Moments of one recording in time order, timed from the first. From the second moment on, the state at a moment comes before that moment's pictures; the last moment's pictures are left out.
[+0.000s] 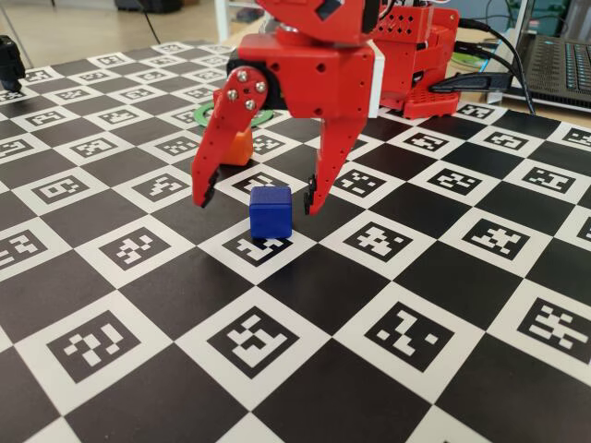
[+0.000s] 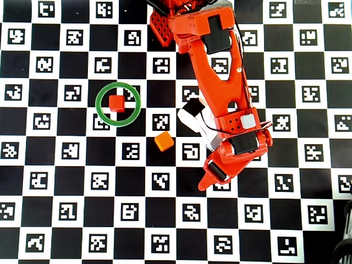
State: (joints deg) arm -15.6 60.0 76.3 70.0 61.9
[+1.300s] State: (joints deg) arm -11.7 70.8 76.9 78.8 35.4
